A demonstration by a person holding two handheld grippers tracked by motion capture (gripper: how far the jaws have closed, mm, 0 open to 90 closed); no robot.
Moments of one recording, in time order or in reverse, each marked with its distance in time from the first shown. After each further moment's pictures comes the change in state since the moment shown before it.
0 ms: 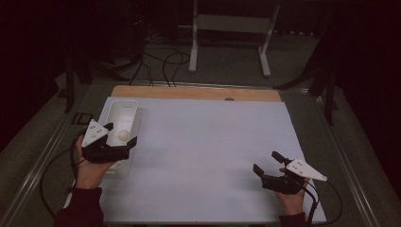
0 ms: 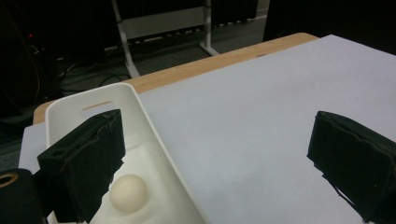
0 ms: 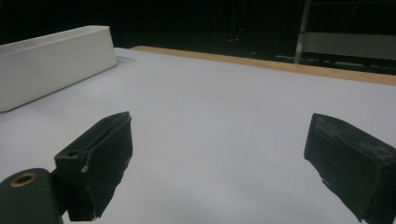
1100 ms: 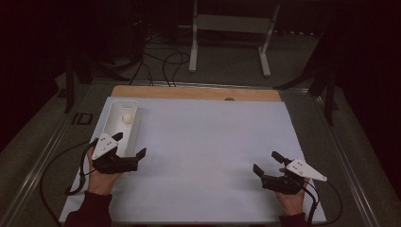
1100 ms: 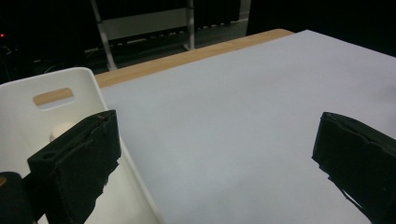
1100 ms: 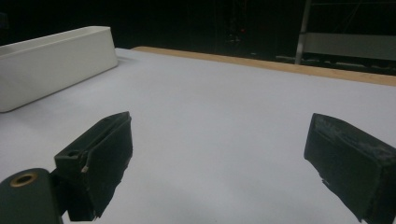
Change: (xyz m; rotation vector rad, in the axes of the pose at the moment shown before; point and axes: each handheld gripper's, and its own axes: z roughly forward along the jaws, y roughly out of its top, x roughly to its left) left arm -0.024 -0.027 0.008 -0.019 -0.062 0.004; right arm 0.001 0.000 0.000 -0.003 0.002 0.001
